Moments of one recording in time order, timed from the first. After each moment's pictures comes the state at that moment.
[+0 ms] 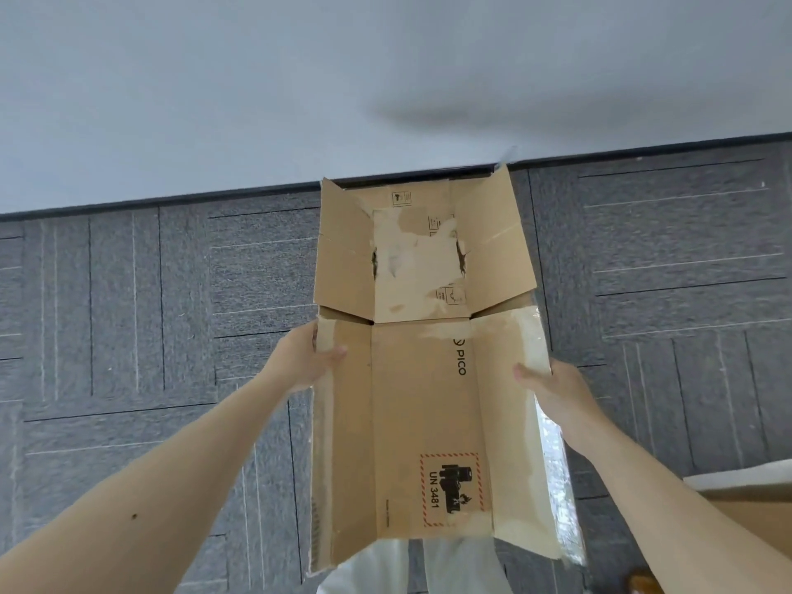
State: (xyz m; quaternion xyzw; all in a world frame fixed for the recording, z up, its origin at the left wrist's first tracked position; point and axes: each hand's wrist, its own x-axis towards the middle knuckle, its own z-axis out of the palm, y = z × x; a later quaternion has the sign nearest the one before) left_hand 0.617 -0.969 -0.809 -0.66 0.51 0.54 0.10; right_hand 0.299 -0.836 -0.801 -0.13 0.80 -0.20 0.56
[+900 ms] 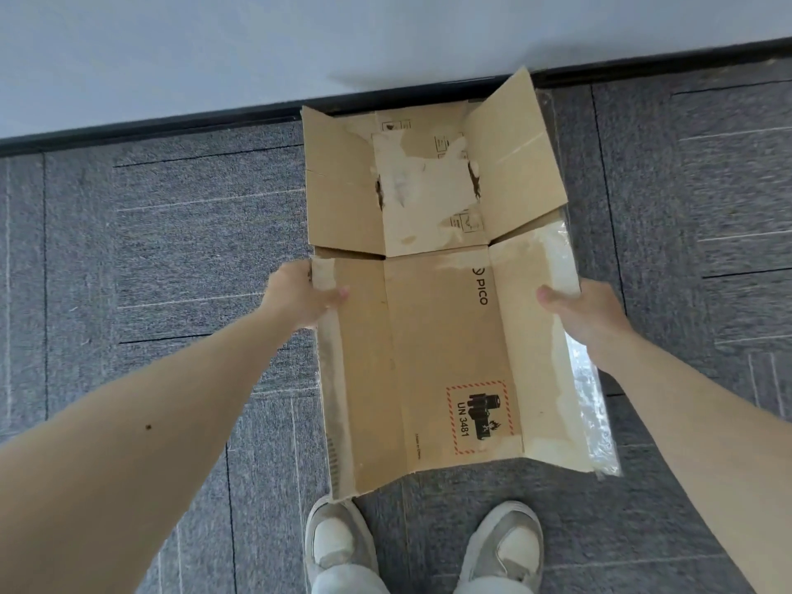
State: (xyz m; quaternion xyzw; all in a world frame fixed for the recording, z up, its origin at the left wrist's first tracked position) left_hand 0.574 -1.025 -1.080 -0.72 0.52 0.46 0.06; right_hand 0.243 -0.910 -1.082 -0.19 0.84 -0.17 0.47
